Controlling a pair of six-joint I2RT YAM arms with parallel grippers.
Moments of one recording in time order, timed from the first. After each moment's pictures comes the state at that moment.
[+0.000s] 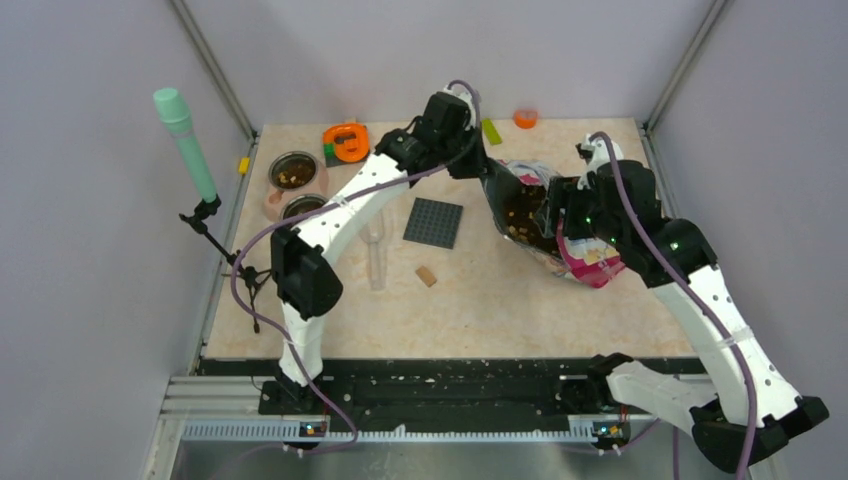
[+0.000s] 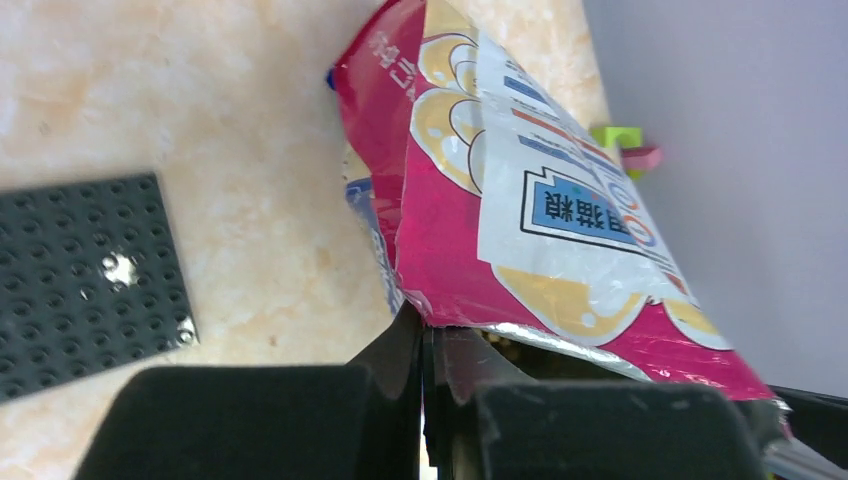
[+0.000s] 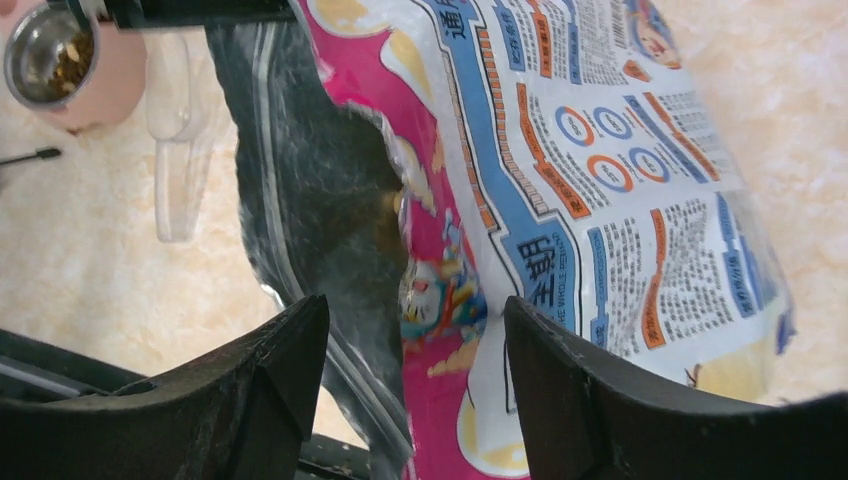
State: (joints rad) left arm -0.69 1.99 2.06 -0.66 0.16 -0.57; right arm 0.46 1.01 1.31 -0.88 0.10 0.32
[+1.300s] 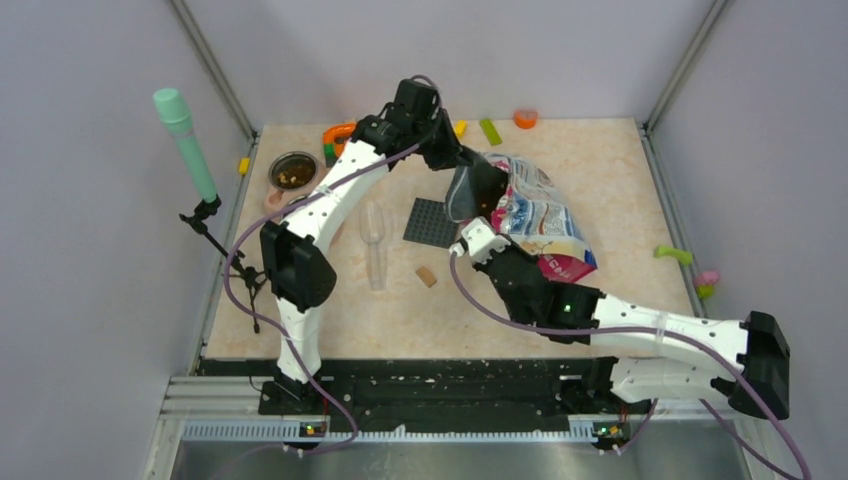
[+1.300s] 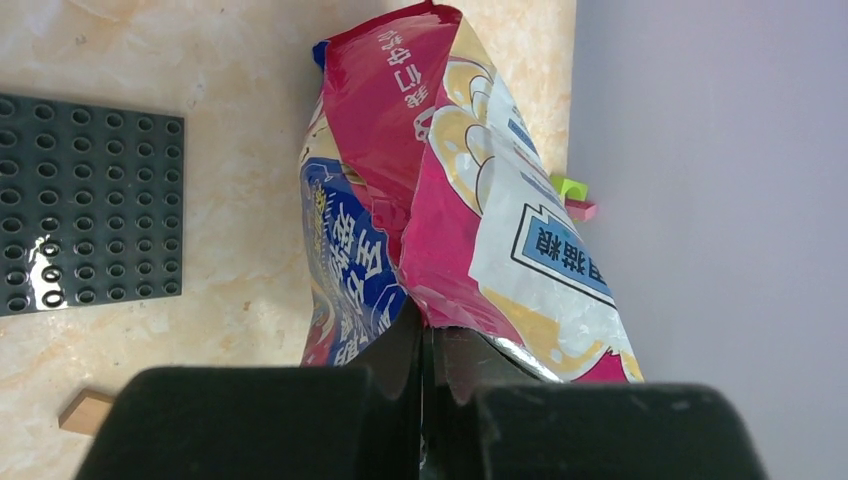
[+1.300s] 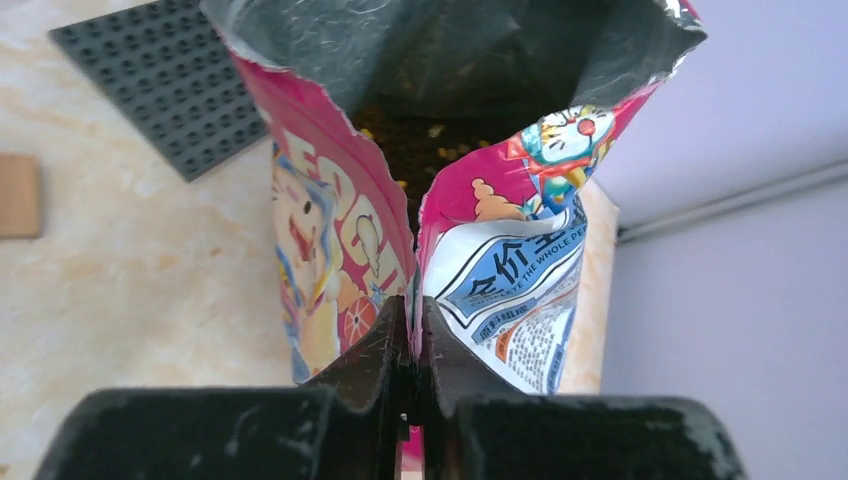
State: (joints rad) left arm -0.54 2.01 2.12 -0.77 0.29 -0.85; right arm 1.17 1.04 0.81 -0.20 0.88 -0.34
